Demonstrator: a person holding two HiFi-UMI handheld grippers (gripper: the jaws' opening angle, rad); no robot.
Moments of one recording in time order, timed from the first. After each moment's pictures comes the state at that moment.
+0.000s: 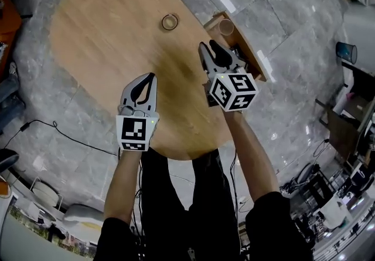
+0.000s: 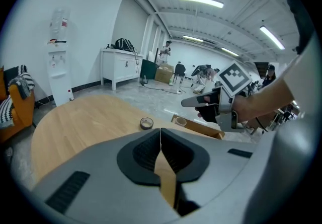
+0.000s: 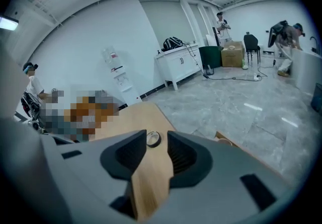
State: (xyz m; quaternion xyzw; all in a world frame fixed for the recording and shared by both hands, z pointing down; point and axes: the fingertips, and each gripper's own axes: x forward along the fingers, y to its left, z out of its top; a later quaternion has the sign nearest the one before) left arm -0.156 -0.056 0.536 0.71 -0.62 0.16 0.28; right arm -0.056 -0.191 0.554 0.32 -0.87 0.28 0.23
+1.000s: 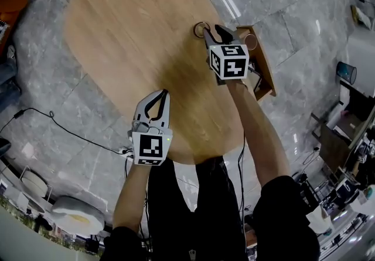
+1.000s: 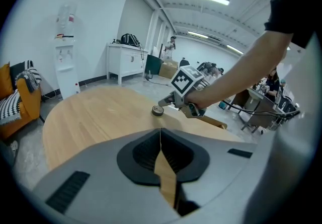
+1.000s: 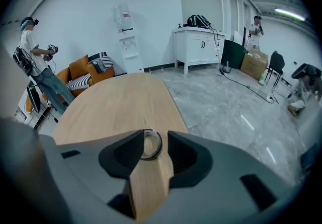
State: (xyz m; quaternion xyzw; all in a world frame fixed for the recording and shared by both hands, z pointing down) left arm -0.184 -0.015 0.553 0.69 -0.63 0.18 0.30; right arm -0.150 -0.237 0.647 0.27 -0.86 0.18 0.40
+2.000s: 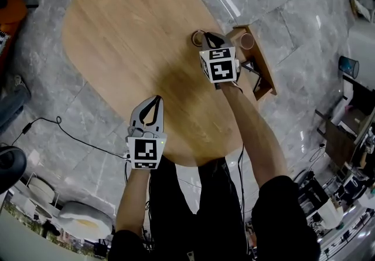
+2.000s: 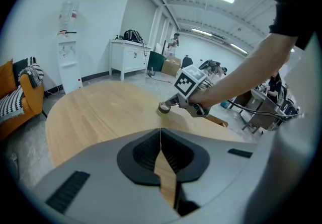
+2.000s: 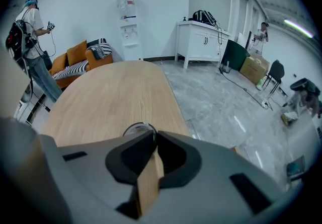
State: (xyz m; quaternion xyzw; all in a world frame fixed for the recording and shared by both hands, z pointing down) left arm -0.190 -0.001 0.560 0.68 -0.63 0.18 0.32; right arm -0.135 -0.225 0.664 0.27 -0.83 0.14 0.46
